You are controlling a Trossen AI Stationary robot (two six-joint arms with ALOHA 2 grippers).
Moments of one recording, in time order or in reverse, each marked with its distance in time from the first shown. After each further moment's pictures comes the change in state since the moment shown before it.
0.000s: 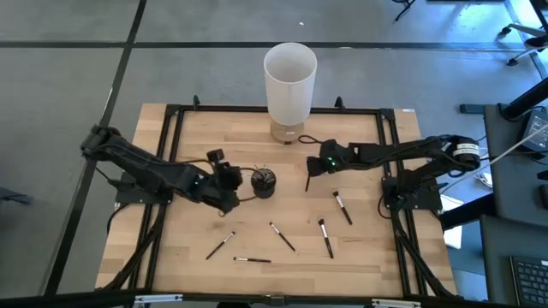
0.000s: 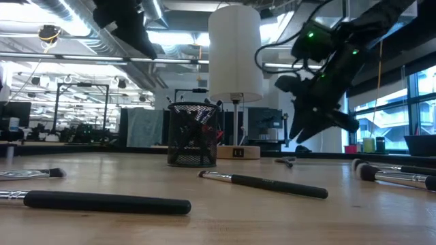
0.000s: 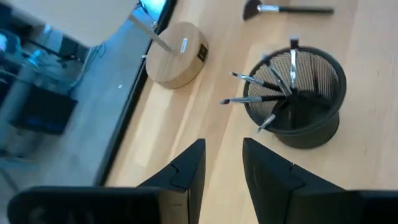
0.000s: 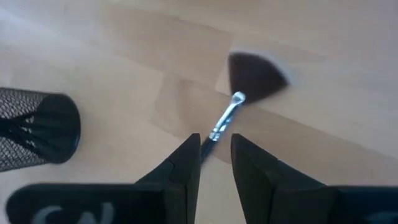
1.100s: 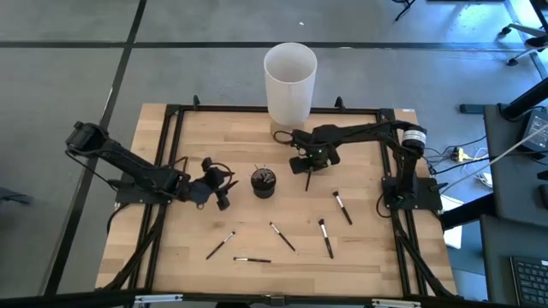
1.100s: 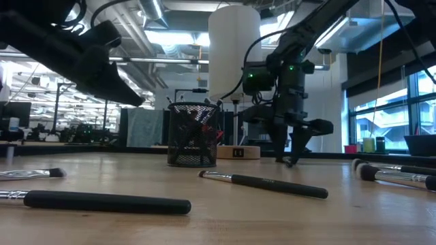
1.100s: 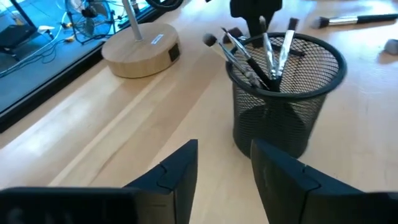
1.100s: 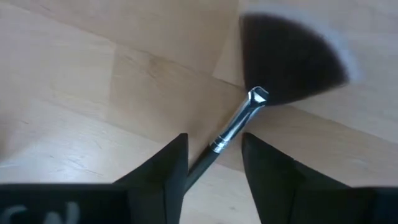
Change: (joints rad) left arm 0.010 -0.248 -0.748 1.011 0.057 -0.013; right arm -0.093 0.550 0.523 -0.536 -0.280 -0.095
